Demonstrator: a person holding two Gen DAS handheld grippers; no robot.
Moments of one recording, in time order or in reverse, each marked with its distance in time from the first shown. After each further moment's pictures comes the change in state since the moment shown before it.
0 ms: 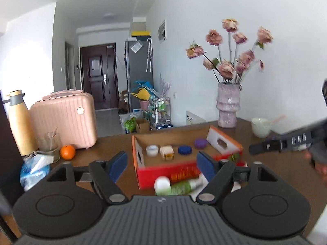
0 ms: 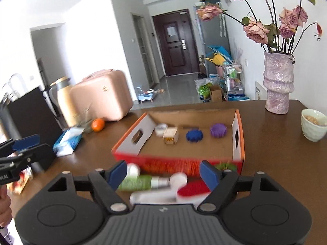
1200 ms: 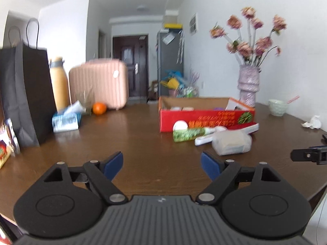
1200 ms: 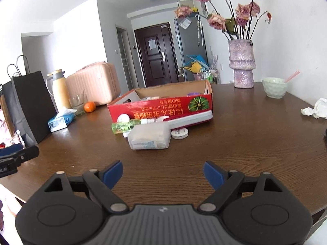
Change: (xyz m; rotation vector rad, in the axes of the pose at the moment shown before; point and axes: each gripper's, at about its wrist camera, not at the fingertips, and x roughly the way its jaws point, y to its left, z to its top) left arm -0.061 -0.017 -0.117 -0.114 0.060 0.164; right arm -0.077 0.020 -0.178 0.044 -0.090 -0.135
